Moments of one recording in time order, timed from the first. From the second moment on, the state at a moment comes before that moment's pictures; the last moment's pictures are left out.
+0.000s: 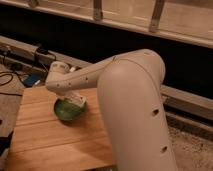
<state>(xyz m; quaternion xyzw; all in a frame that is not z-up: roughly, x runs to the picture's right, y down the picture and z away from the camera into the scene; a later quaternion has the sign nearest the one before) -0.230 0.013 0.830 -0.13 -0.07 0.21 0.97</state>
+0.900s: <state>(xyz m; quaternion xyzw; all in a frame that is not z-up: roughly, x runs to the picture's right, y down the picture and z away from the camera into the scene) -0.212 0.008 0.862 -0.15 -0.09 0.22 0.96</state>
